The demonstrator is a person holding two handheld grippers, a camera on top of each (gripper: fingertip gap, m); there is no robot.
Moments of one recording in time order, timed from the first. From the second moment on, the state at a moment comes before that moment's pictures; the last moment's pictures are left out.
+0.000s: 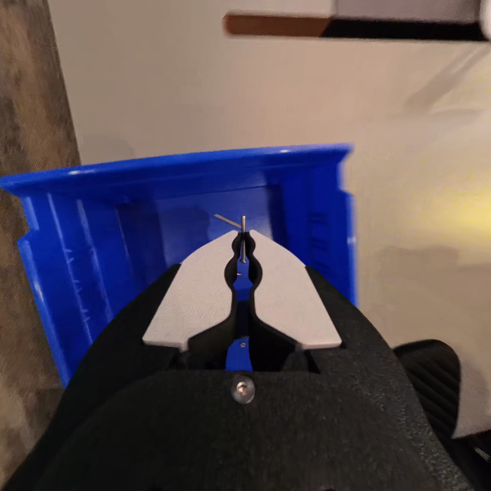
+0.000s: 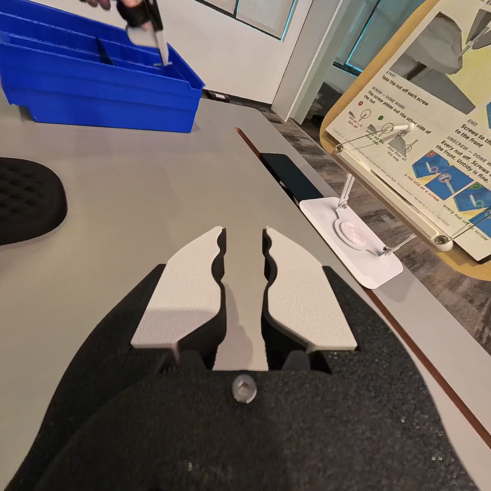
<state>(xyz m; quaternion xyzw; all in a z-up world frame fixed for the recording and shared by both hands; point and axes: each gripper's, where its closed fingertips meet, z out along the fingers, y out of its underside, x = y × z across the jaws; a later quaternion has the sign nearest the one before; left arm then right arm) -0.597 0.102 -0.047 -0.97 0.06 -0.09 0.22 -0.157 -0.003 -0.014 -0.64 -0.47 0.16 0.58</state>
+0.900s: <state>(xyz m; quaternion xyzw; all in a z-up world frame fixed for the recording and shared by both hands) -0.150 -0.019 0.032 -0.68 0.37 -0.47 0.42 -0.158 -0.027 0.018 -0.62 -0.36 0.48 0.51</state>
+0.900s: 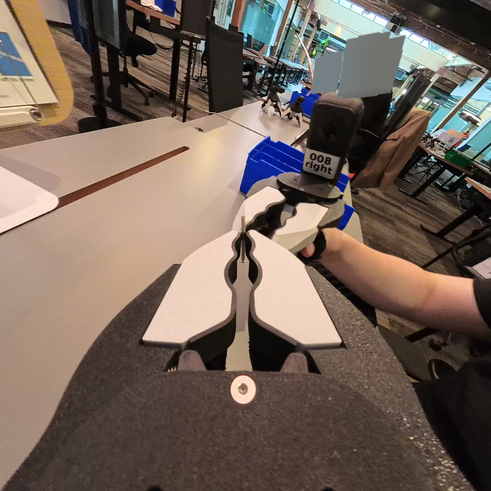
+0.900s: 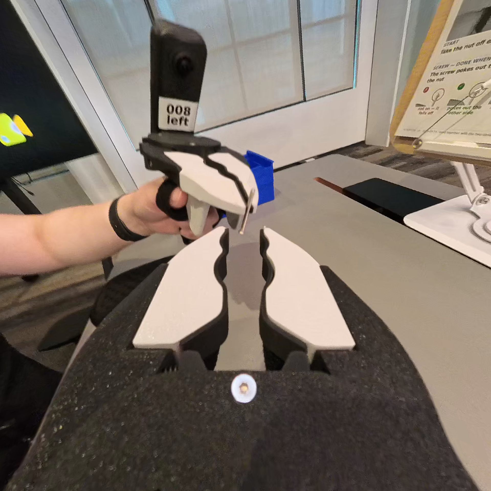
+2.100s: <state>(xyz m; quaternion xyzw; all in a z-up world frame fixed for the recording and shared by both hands) -0.132 -0.044 0.036 -0.66 0.41 -0.49 0.40 -0.142 -0.043 0.043 -0.57 -0.36 0.57 0.47</state>
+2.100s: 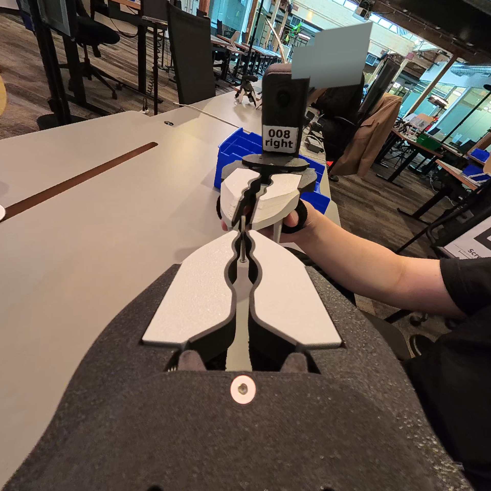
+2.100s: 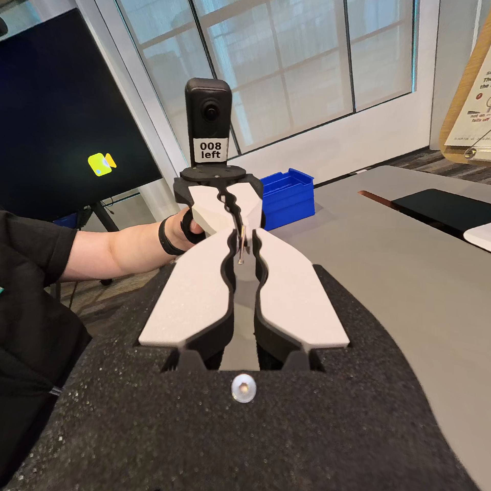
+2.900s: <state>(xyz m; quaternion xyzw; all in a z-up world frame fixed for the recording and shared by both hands) -0.132 -0.044 0.044 -0.65 0.38 -0.52 0.40 -0.136 -0.041 0.055 -0.57 -0.35 0.56 0.49</state>
